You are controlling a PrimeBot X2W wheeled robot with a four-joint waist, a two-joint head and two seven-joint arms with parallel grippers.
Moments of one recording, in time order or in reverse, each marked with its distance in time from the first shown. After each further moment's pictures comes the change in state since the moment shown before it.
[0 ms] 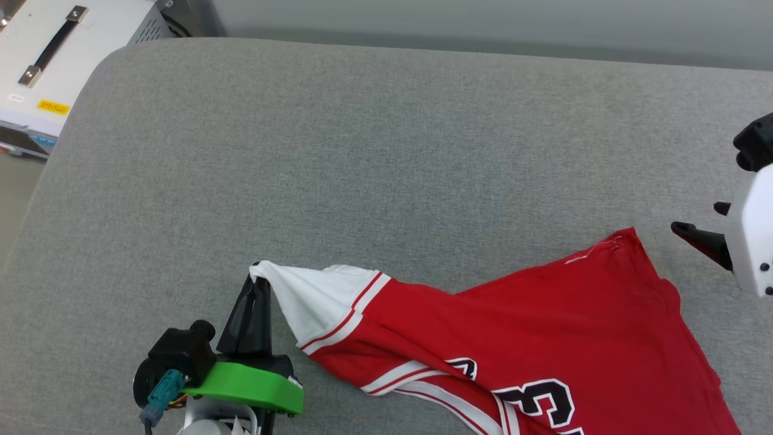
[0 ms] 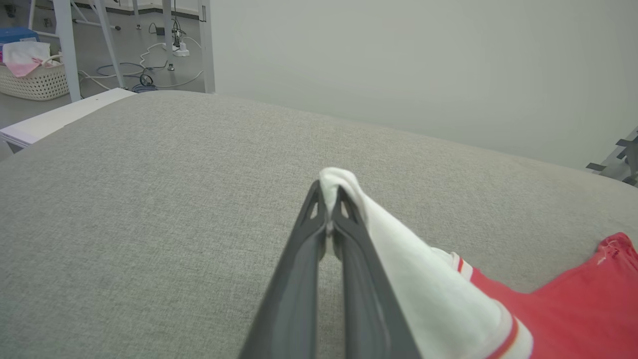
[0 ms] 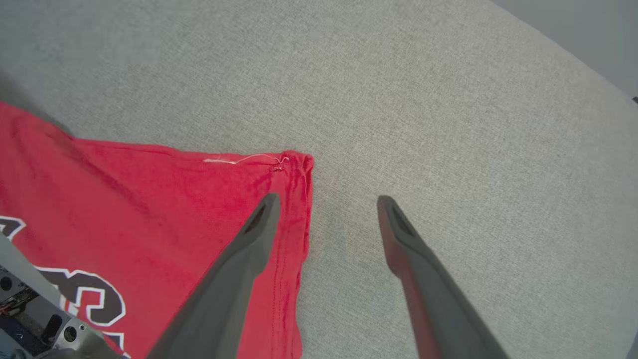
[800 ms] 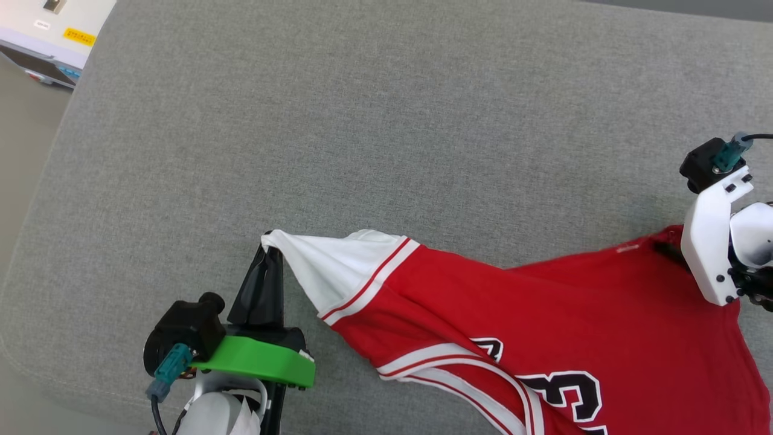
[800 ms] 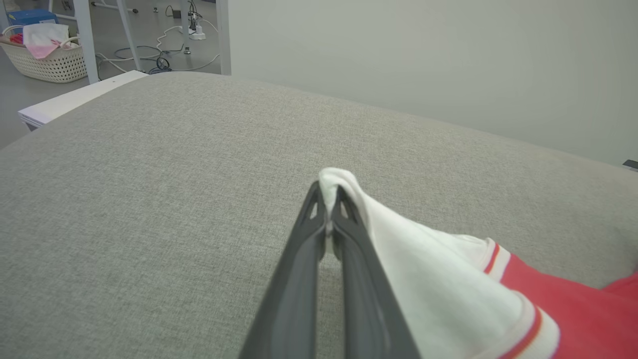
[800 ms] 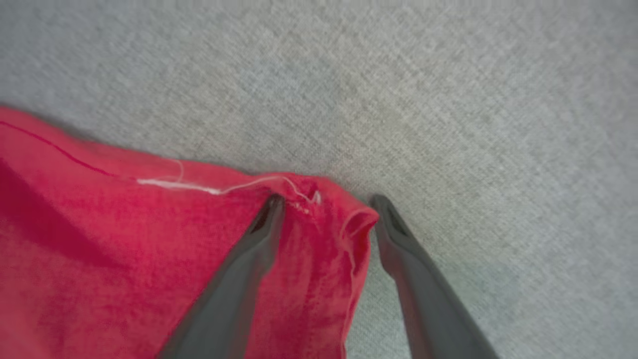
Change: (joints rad) left arm -0.081 0.000 -0.043 -0.005 -0.021 0.018 0.000; right arm -0.196 0.008 0.412 0.340 0.025 0.000 -0.144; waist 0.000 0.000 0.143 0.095
